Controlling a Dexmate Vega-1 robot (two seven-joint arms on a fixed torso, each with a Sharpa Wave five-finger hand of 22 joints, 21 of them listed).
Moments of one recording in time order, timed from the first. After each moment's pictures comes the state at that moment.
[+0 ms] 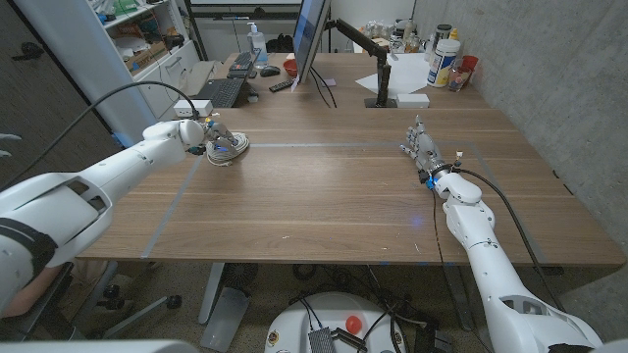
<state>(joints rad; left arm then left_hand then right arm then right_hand) 0.21 0.74 0.88 -1.01 0.42 0.19 -0.31 0.91 0.05 0.22 -0.17 0.19 0.41 -0.10 0.28 0.23 0.40 -0.18 0.24 0.34 0.35 -0.04 0.22 0.22 0.44 -0.02 0.23 0.19 -0.85 -0.11 0.09 -1.29 0.13 0.05 0.28 0.15 0.05 -0.08 0.06 0.25 -0.07 0.03 0.19 0.19 -0.05 0.05 0.19 0.19 -0.08 0.01 0.19 0.19 0.13 0.04 0.18 0.17</state>
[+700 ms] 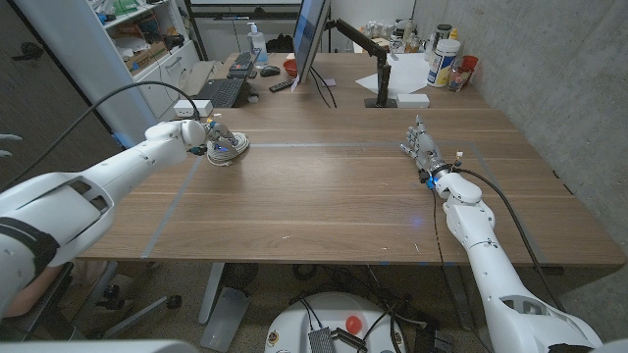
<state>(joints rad) 0.21 0.73 0.88 -1.01 0.42 0.19 -0.31 0.99 0.08 0.25 -0.18 0.19 0.39 -0.09 0.28 0.23 0.39 -0.17 0.24 0.34 0.35 -0.04 0.22 0.22 0.44 -0.02 0.23 0.19 -0.85 -0.11 0.10 -1.29 0.14 0.05 0.28 0.15 0.05 -0.09 0.06 0.25 -0.07 0.03 0.19 0.19 -0.05 0.05 0.19 0.19 -0.08 0.01 0.19 0.19 0.13 0.04 0.18 0.17</state>
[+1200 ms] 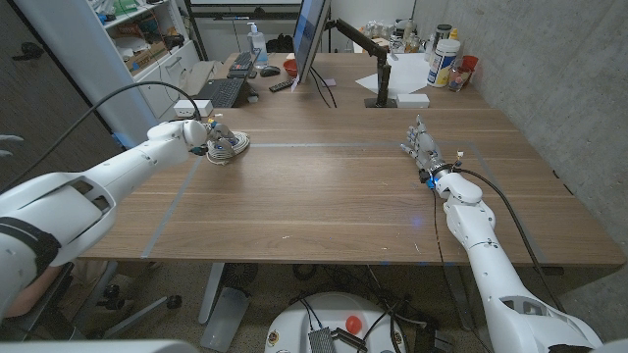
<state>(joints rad) 0.21 0.73 0.89 -1.01 0.43 0.21 -0.31 1.13 0.12 0.29 -0.19 0.19 0.37 -0.09 0.28 0.24 0.37 -0.16 0.24 0.35 0.34 -0.04 0.22 0.22 0.43 -0.01 0.23 0.19 -0.85 -0.11 0.10 -1.30 0.14 0.05 0.28 0.15 0.05 -0.09 0.06 0.25 -0.07 0.03 0.19 0.19 -0.05 0.05 0.19 0.19 -0.08 0.01 0.19 0.19 0.13 0.04 0.18 0.17</state>
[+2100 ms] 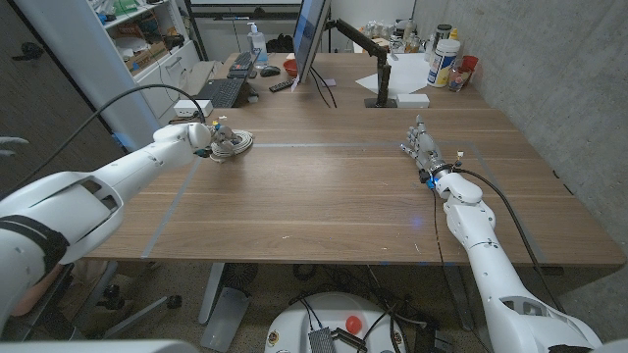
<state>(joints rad) 0.20 0.69 0.91 -0.96 0.43 0.20 -0.29 1.27 0.16 0.35 -0.19 0.20 0.36 -0.09 0.28 0.26 0.37 -0.15 0.24 0.36 0.33 -0.04 0.22 0.23 0.44 -0.02 0.24 0.20 -0.85 -0.10 0.10 -1.30 0.14 0.04 0.29 0.15 0.06 -0.09 0.07 0.25 -0.08 0.04 0.19 0.19 -0.05 0.05 0.19 0.19 -0.08 0.01 0.19 0.19 0.13 0.05 0.18 0.17</state>
